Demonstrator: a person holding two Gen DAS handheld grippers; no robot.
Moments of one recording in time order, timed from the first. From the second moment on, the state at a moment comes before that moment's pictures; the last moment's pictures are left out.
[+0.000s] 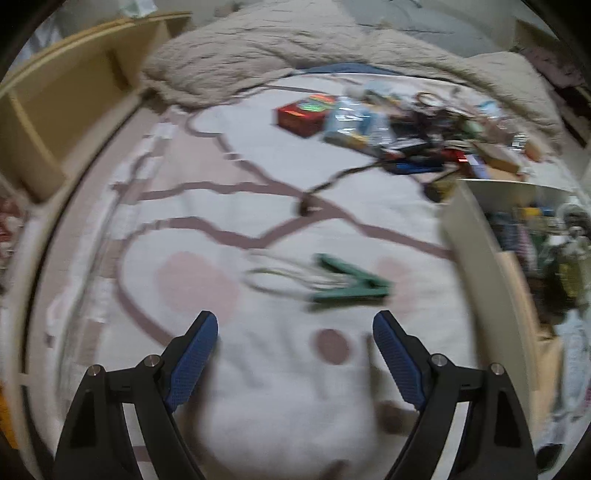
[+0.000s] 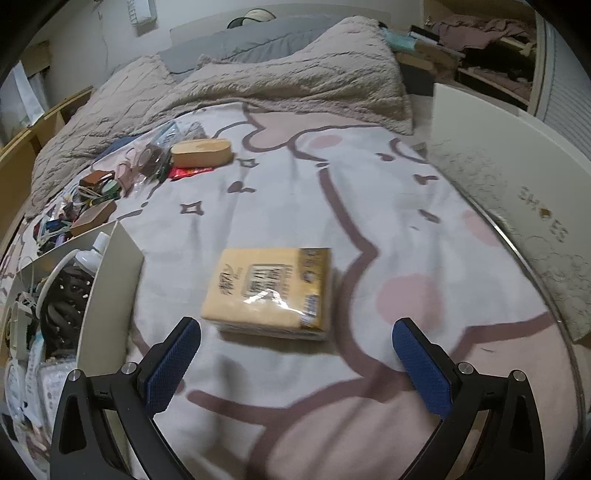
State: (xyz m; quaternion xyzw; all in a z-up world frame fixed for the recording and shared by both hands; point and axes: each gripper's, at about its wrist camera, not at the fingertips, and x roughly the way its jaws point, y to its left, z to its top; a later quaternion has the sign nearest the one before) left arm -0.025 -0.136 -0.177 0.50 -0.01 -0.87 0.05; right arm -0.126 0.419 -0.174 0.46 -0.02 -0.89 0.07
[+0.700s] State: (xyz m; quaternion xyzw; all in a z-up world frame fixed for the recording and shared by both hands) left arm -0.045 -0.122 -0.195 0.49 0.01 -0.87 0.04; right arm -0.151 0.398 -0.203 0.48 0.02 -0.88 0.06
